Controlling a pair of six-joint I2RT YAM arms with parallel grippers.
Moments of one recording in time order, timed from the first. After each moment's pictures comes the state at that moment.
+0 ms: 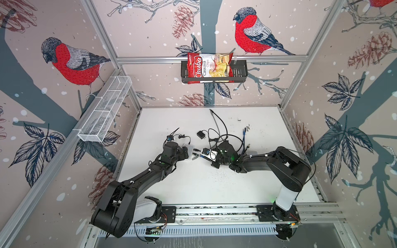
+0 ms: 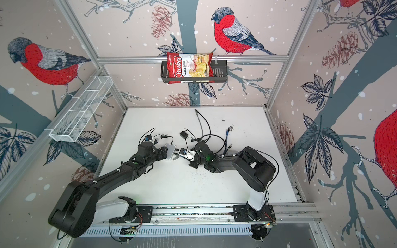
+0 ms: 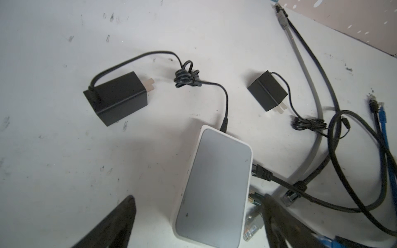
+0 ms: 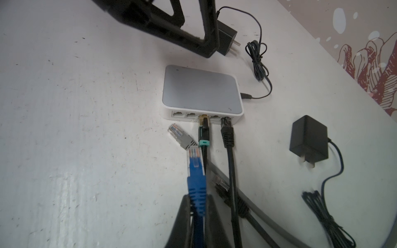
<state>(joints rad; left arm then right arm) -0.36 1.26 0.46 0.09 -0.08 -0.49 0.88 1.80 0.77 0.44 -0.26 -0.47</state>
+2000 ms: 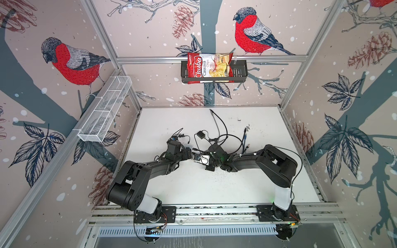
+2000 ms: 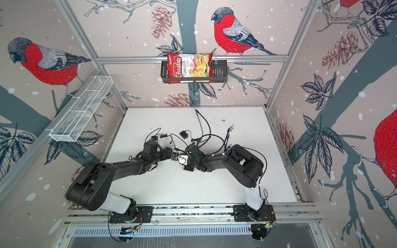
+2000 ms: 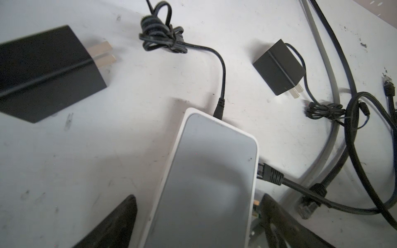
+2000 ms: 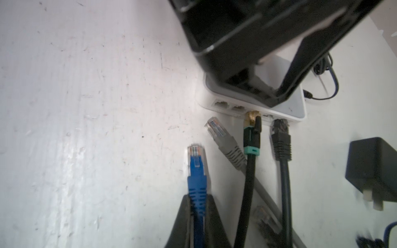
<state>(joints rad) -0.35 1.48 0.49 0.24 0.02 -0.49 0.96 1.93 0.94 0.27 -0.21 -0.58</state>
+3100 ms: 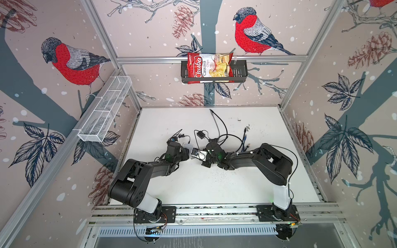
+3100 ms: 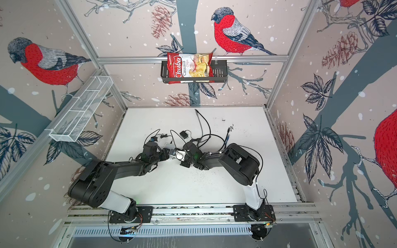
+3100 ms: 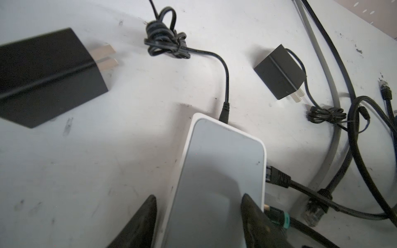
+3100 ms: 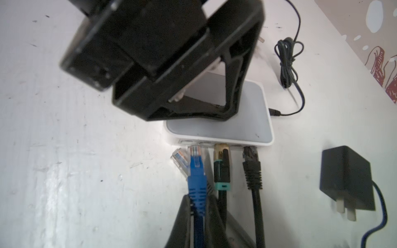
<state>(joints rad) -0.34 1.52 0.45 0.36 0.02 -0.49 0.96 1.99 1.00 0.33 -0.17 -0.52</state>
